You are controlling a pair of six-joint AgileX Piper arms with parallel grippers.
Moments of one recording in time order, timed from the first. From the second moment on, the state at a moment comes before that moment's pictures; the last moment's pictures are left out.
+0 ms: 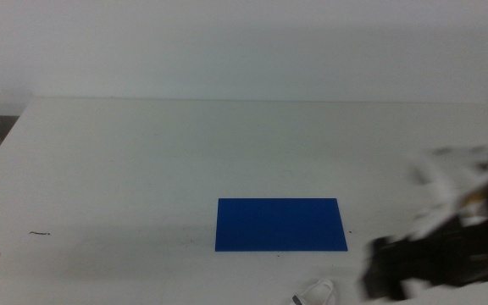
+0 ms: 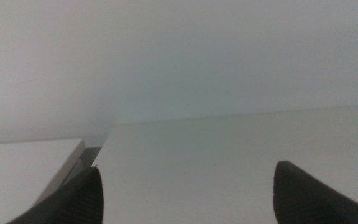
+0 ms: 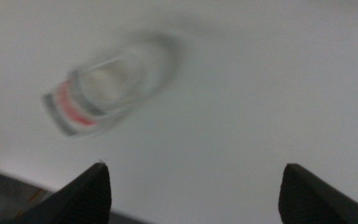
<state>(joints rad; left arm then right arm) -0.01 0.00 0.00 0.10 0.13 -0.05 0.60 1.25 -0.90 0.10 1.03 0.31</state>
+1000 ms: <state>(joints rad) -0.01 0.00 0.00 0.10 0.13 -0.05 0.83 1.76 -1.15 -0.11 0.94 1.68</state>
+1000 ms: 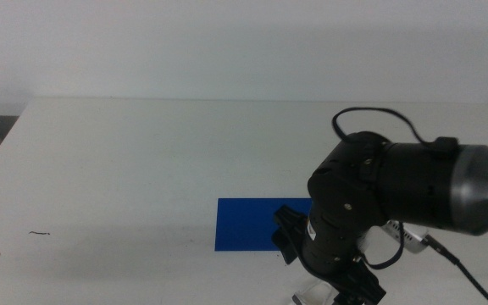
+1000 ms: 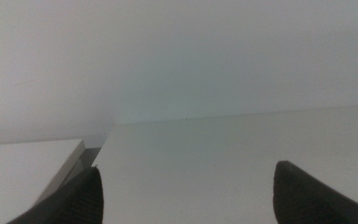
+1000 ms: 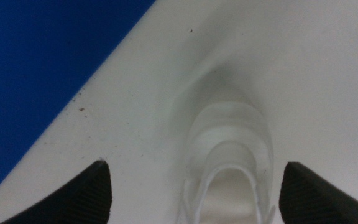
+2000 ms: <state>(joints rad) -0.01 0.00 0.00 0.10 0.13 -0.05 0.85 1.87 -1.25 -0.06 1.08 1.77</state>
